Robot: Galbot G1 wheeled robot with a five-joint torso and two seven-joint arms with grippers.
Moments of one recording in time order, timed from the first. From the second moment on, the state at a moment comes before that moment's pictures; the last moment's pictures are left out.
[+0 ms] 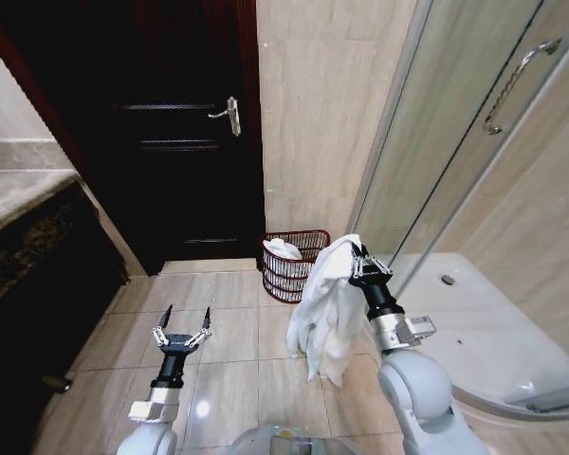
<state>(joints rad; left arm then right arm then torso) 1.80 -1.43 -0.68 -2.01 -0.18 -0.53 0.08 -1.40 1.33 0.38 2.35 0.08 -0.14 0.12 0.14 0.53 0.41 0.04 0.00</state>
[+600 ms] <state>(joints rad) 1.80 -1.43 -0.68 -2.00 -0.18 -0.53 0.08 -1.42 1.34 0.38 2.36 0.06 -0.15 0.09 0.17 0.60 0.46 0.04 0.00</state>
